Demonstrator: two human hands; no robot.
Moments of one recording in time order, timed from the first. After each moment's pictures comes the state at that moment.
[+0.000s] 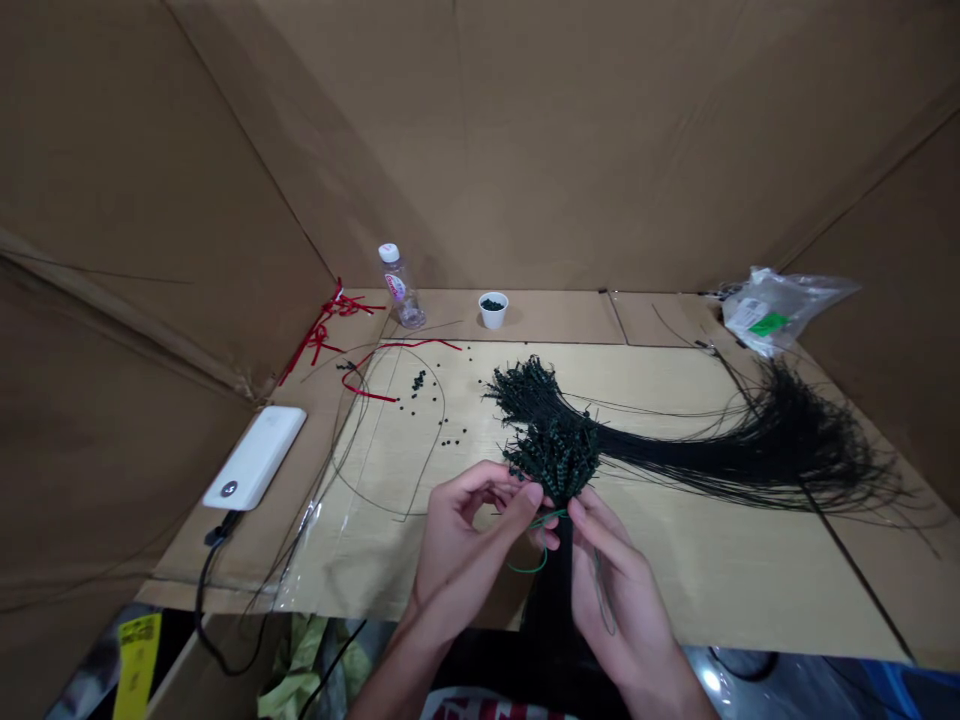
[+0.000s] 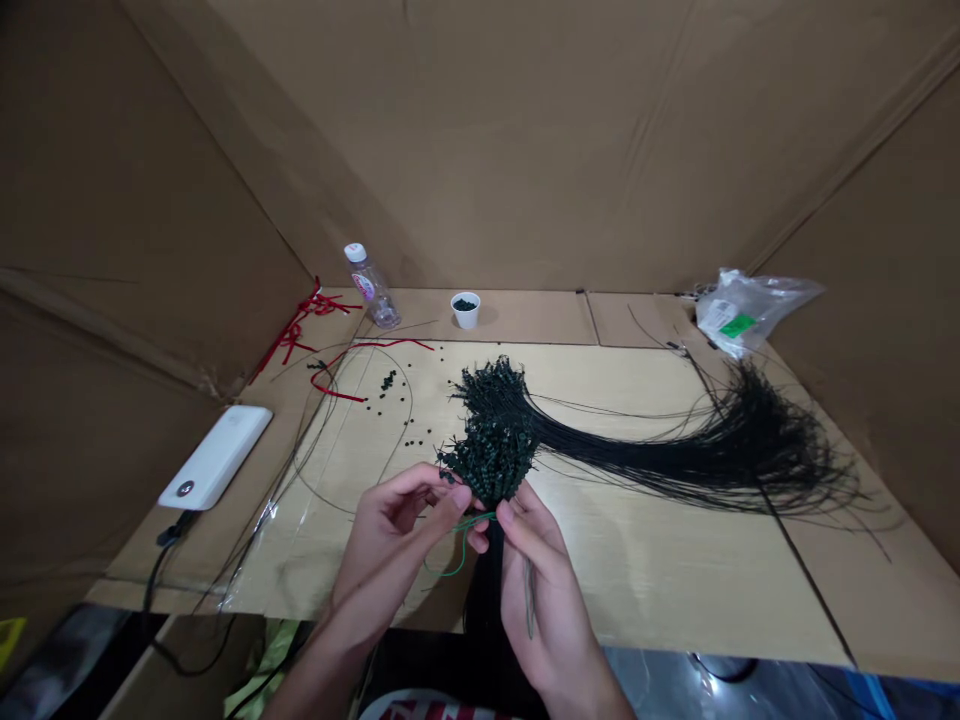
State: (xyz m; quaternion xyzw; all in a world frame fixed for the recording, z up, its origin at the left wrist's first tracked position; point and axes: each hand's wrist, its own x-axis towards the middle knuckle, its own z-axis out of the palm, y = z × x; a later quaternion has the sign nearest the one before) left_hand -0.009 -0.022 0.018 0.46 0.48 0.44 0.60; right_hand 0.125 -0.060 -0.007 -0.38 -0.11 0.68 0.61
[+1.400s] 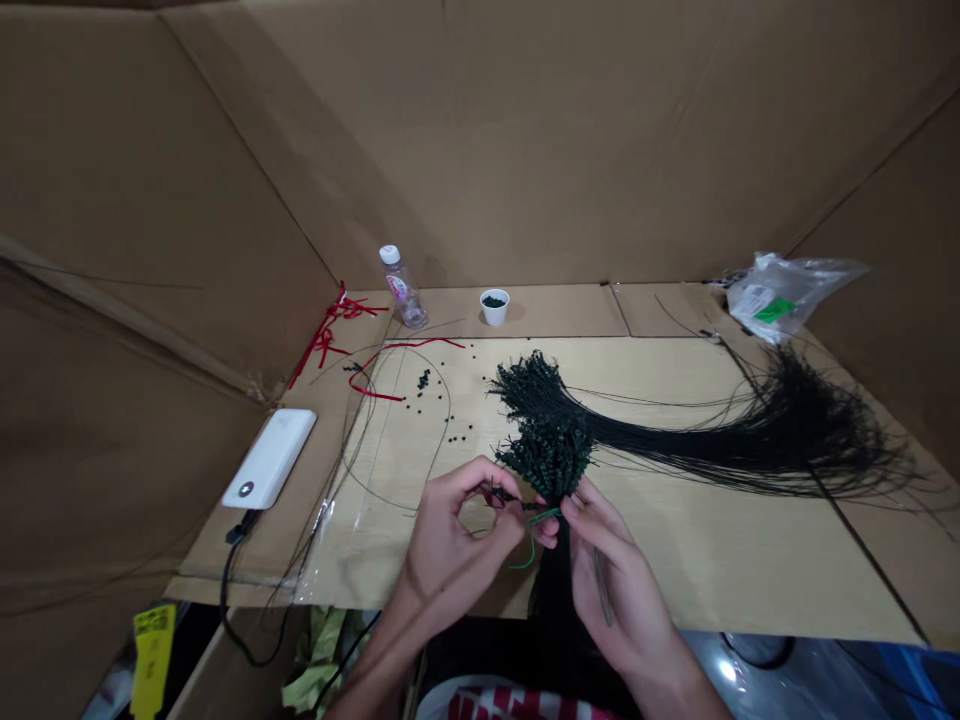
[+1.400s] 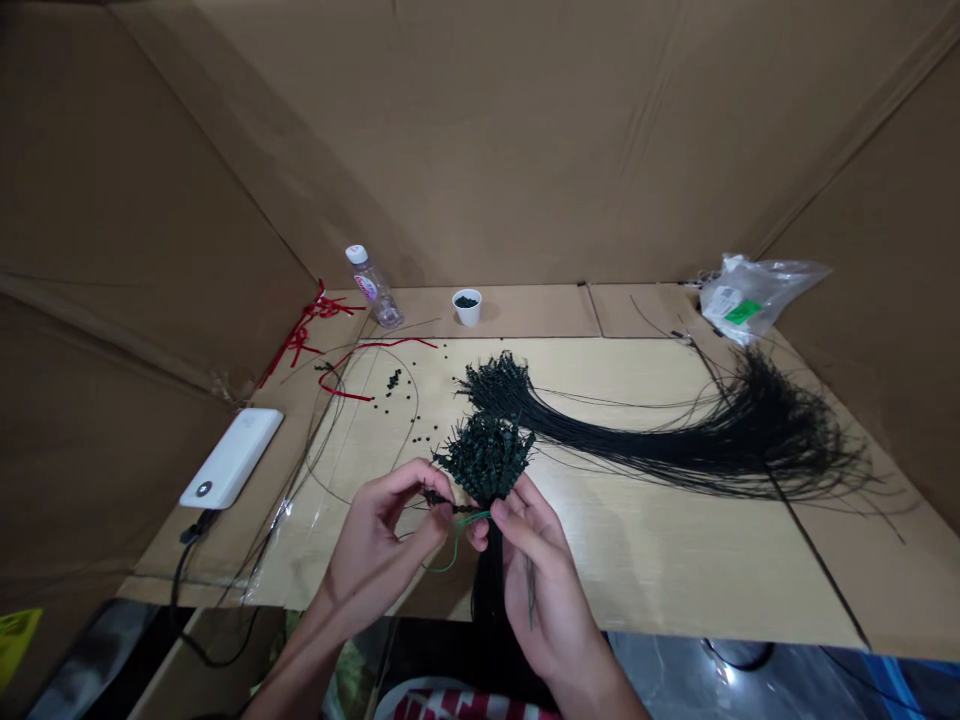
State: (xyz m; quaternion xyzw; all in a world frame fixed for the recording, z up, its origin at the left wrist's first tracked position) left_hand -0.030 -0.021 0.035 0.60 0.49 0.39 0.50; right_hand 0.120 -0.064 -0.005 -0.38 -0.13 0.69 0.61
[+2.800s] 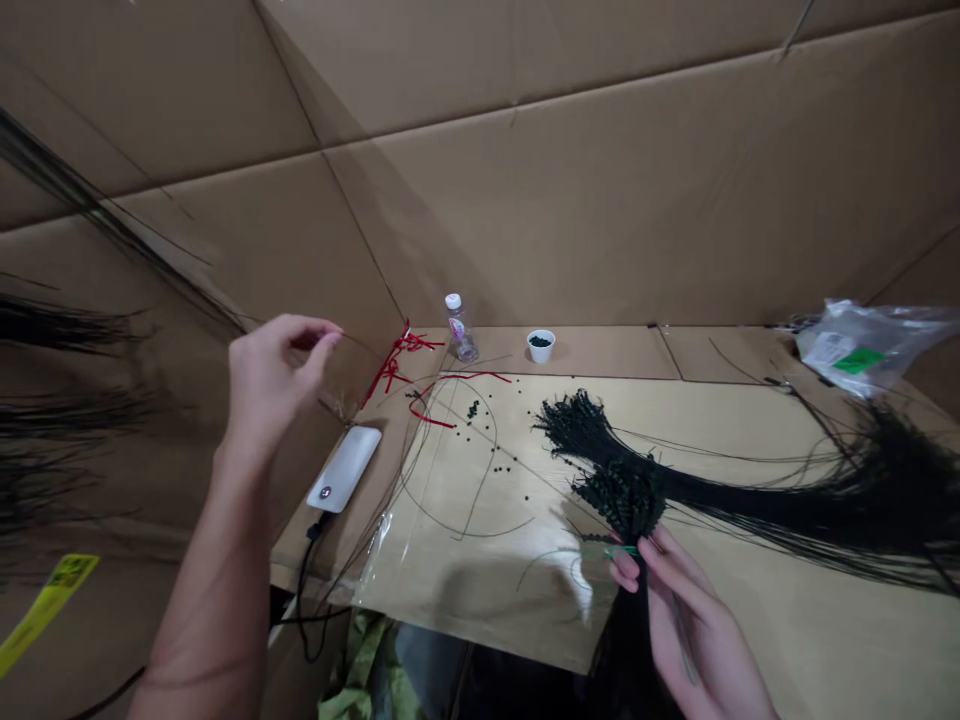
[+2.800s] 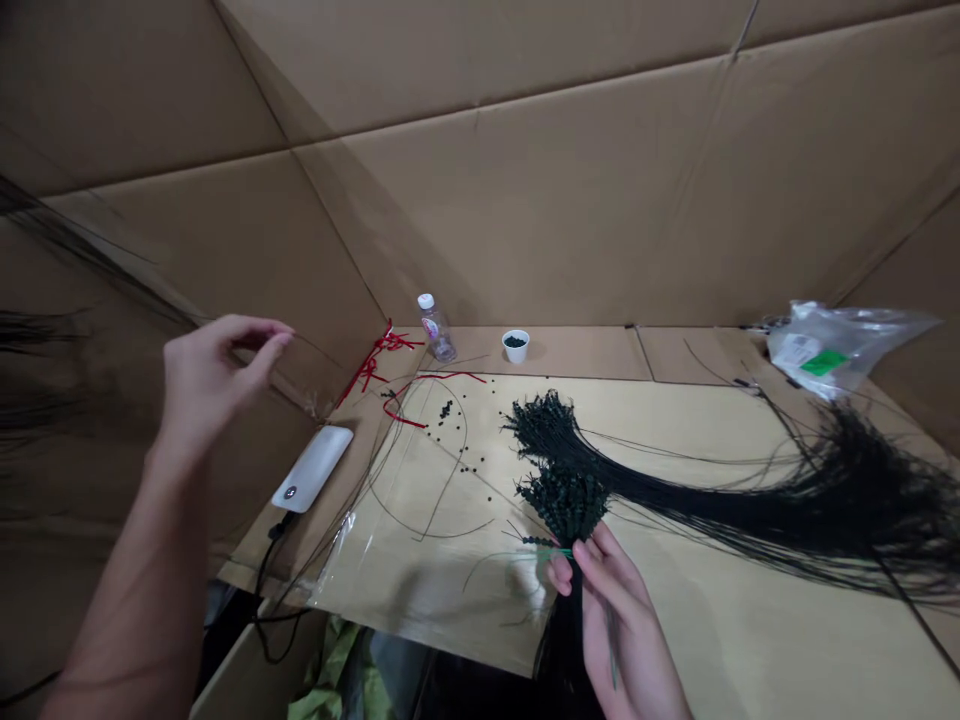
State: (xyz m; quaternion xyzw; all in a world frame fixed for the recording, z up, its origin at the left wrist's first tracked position) left_hand -0.220 0.095 0.154 0.69 0.64 0.32 -0.13; right_hand 0.144 -0.074 -0.020 -0.43 -0.03 0.66 0.62
